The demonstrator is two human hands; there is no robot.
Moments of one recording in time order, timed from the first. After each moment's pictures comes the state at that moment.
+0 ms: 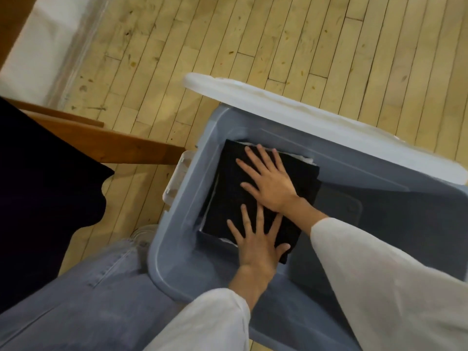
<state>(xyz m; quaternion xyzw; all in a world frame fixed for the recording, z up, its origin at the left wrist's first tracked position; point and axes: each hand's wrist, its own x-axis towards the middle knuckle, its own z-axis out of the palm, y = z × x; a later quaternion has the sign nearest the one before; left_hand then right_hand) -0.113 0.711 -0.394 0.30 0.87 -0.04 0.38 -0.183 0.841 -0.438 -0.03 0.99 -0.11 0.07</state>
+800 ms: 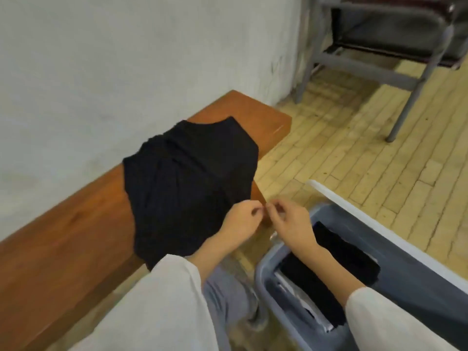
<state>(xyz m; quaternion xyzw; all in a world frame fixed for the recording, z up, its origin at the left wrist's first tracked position) -0.236 0.529 -0.114 0.08 0.91 0.37 0.15 -0.215 0.664 -0.142 0.00 0.90 -0.43 -0.05</state>
